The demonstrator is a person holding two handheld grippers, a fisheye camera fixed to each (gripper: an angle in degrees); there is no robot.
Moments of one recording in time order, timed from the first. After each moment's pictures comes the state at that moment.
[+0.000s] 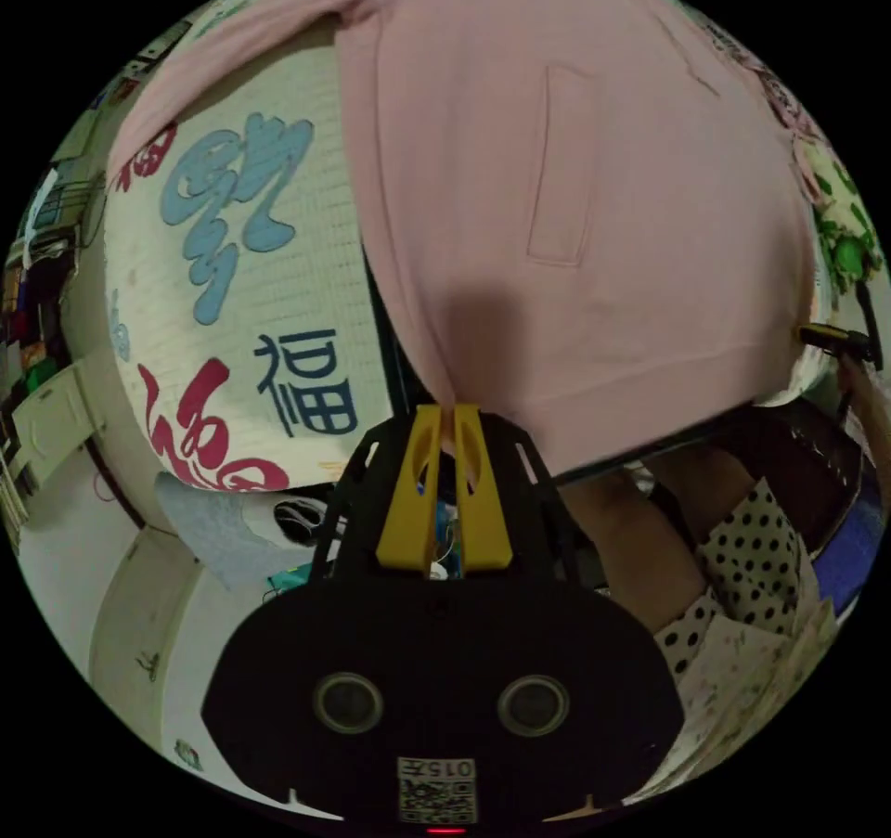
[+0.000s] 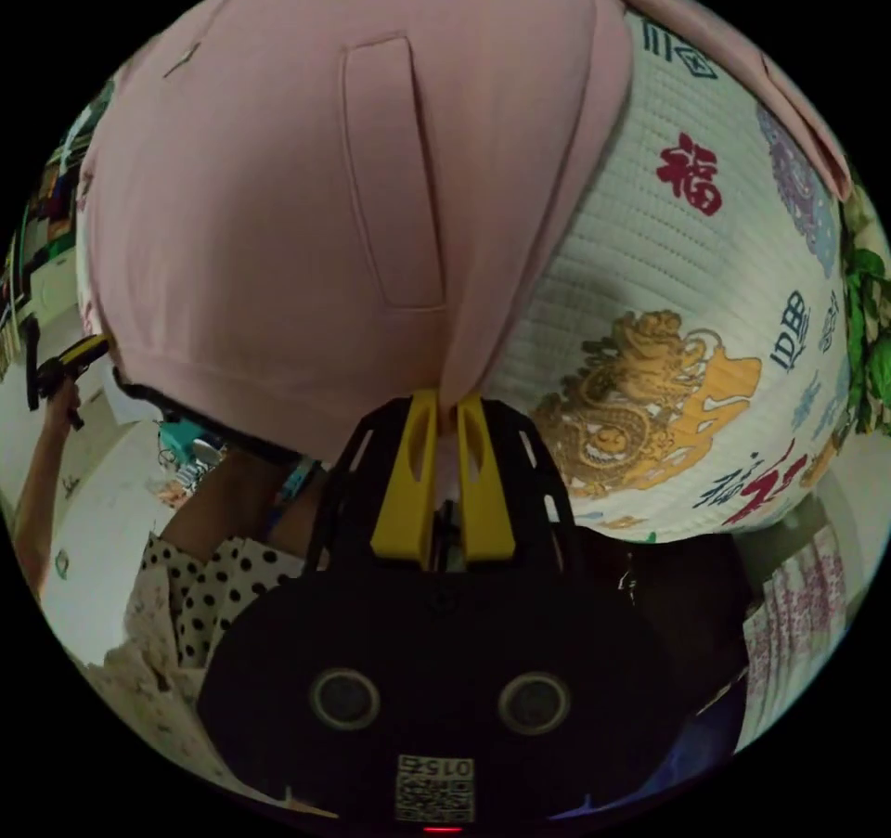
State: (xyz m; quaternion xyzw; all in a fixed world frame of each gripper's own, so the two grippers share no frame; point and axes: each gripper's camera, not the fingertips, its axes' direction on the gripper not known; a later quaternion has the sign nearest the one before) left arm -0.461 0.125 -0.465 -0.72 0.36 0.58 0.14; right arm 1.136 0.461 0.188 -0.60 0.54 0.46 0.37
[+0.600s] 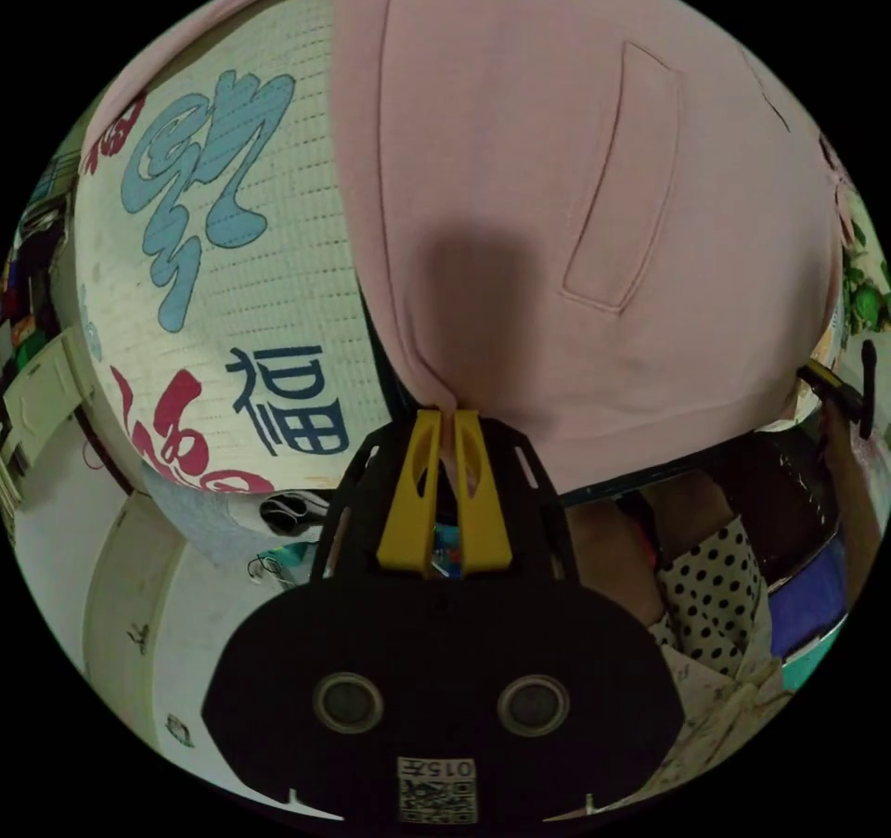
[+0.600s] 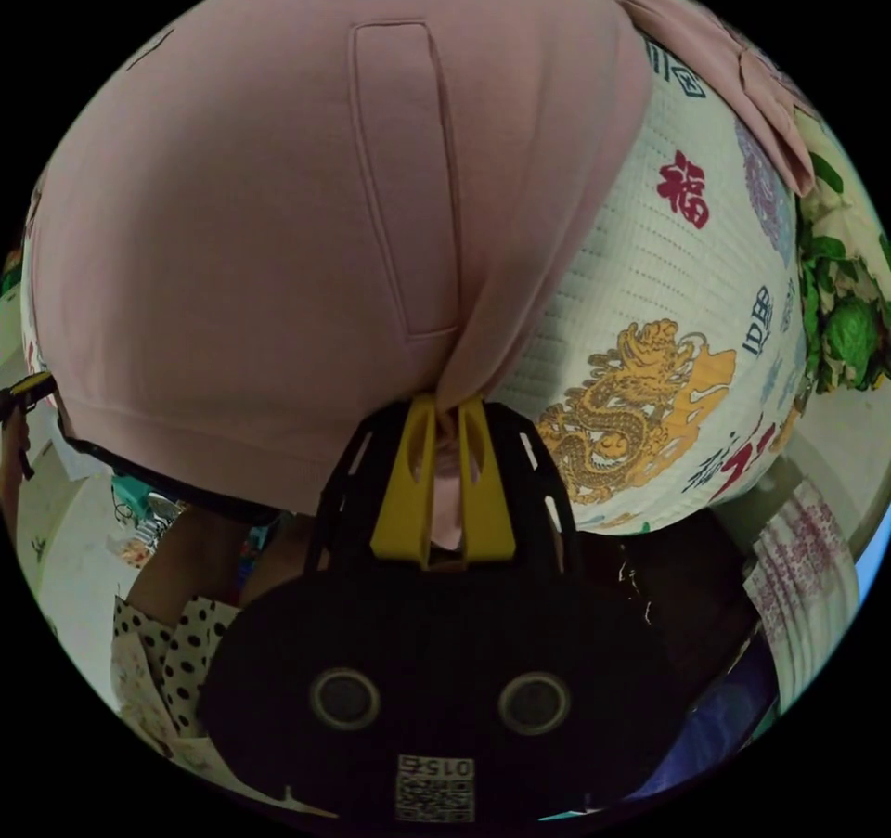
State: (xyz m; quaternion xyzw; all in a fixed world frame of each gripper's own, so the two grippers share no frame) left arm -0.355 0.062 -0.521 -0.75 0.31 0.57 0.11; right arm 1.148 0.484 0.176 -0.60 0.61 0.41 0.32
